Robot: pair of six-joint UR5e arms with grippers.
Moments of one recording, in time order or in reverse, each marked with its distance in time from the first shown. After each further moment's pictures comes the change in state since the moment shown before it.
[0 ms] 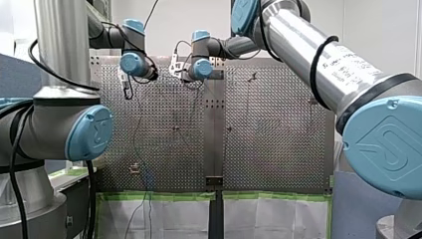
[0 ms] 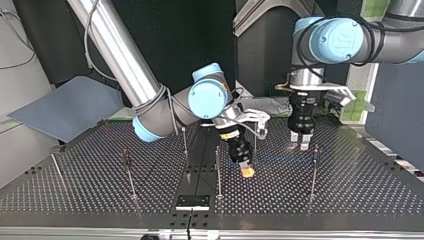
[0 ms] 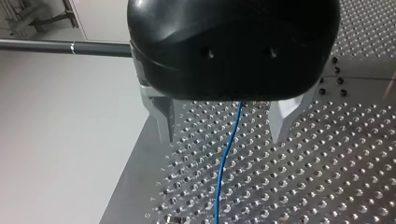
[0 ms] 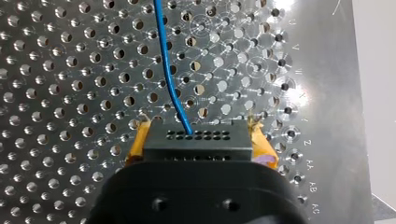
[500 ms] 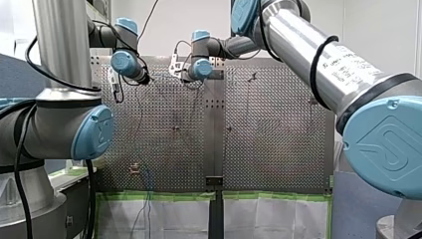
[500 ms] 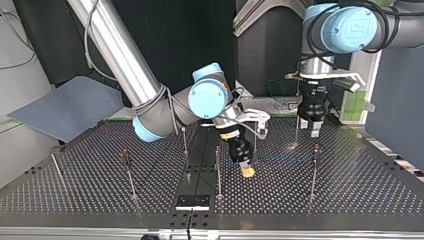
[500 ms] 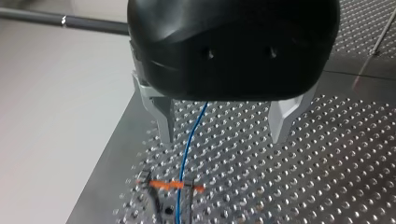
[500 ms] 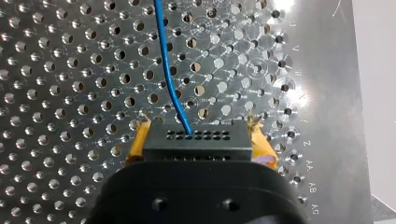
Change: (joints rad) left arm 0.065 0.070 -0.078 -0.070 0.027 -0.014; right arm 0.001 -0.001 0.000 0.002 0.000 0.000
